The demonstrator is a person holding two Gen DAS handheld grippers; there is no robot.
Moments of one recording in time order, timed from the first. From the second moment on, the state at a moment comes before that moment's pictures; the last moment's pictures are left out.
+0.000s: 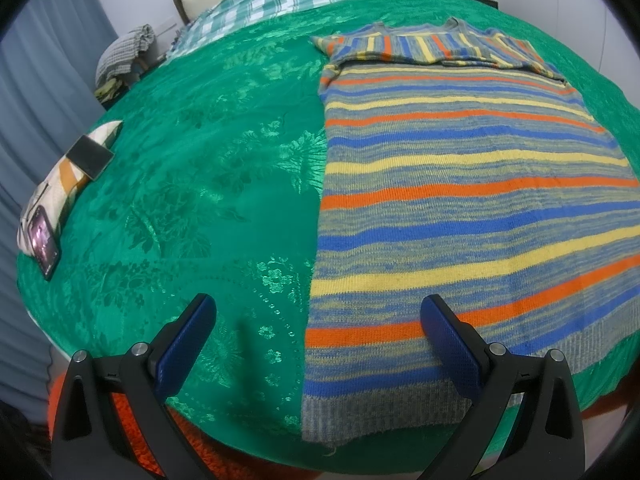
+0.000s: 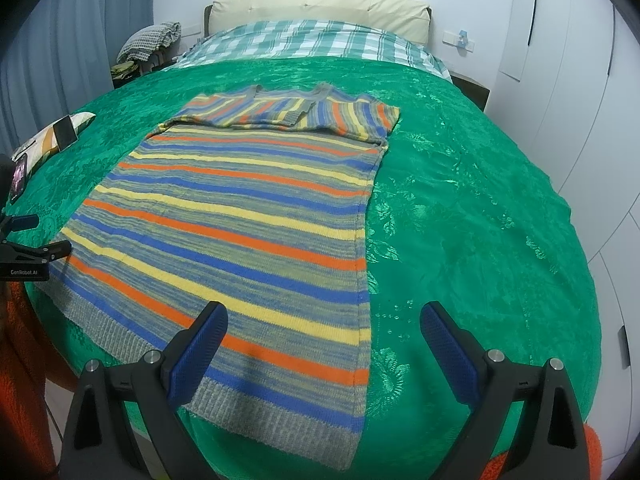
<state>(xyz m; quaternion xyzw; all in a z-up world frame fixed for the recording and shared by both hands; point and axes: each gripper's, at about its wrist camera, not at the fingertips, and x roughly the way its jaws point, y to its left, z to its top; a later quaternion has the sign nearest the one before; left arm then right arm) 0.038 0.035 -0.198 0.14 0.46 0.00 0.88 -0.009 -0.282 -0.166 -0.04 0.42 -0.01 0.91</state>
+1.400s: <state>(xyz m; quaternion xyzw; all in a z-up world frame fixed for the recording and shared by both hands) 0.045 0.067 -0.194 0.06 0.50 0.00 0.87 -0.011 -0.310 -0.149 -0.01 0.43 -0.06 0.90</state>
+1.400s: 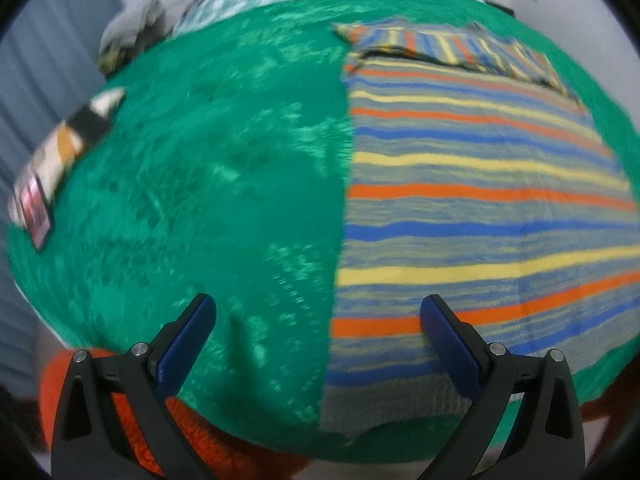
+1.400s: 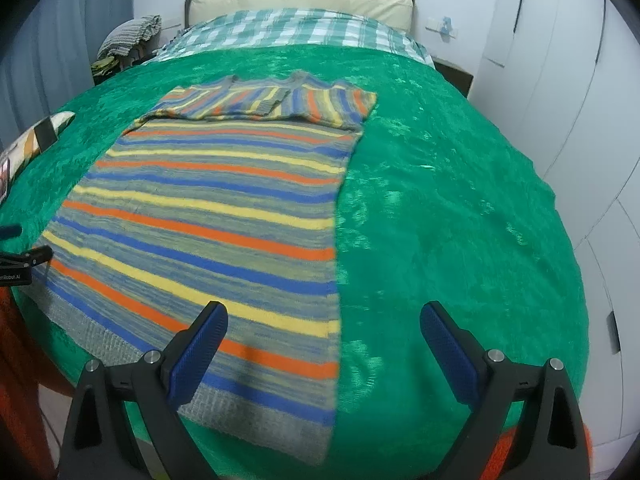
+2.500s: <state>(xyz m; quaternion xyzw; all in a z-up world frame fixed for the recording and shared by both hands) 0.269 0.050 -0.124 -0.12 0.52 -0.16 0.83 0.192 -0.408 -0.134 0.35 0.43 0.12 0.83</state>
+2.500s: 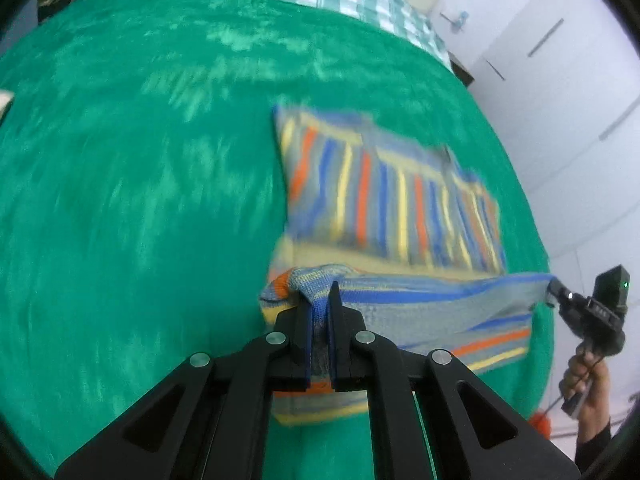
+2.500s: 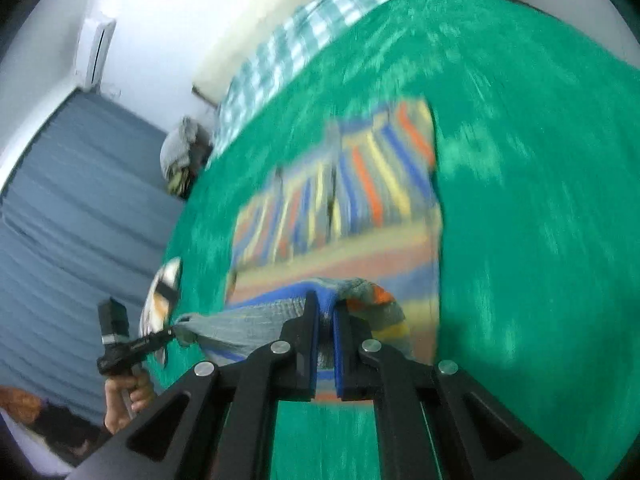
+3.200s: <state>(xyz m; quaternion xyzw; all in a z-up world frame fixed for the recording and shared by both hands) 0.334 0.014 -0.136 -0.06 0.45 -0.13 0.88 0.322 -0.402 -0.140 0.20 0.43 0.13 0.87</state>
